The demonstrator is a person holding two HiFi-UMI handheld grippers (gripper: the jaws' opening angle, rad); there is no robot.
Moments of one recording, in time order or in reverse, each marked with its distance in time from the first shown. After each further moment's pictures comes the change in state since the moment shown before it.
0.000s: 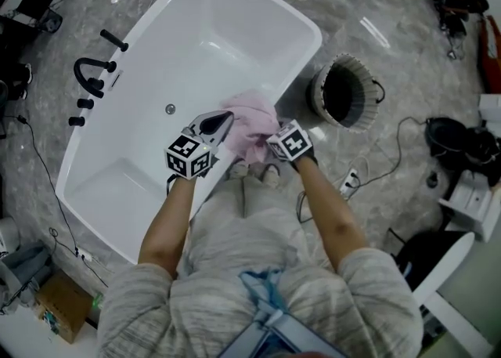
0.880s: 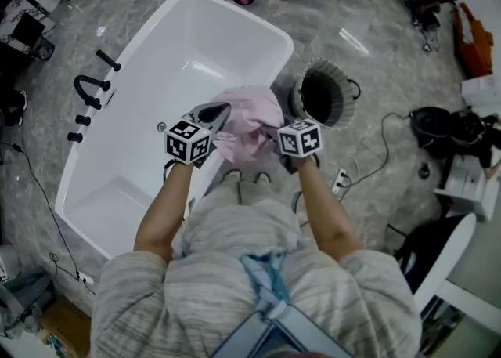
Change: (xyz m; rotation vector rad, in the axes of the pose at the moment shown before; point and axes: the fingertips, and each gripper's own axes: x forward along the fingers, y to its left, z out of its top) left arm 0.008 -0.047 0.049 0.092 0.042 -0.053; right arm -0.123 0.004 0.035 0.335 -0.394 0.008
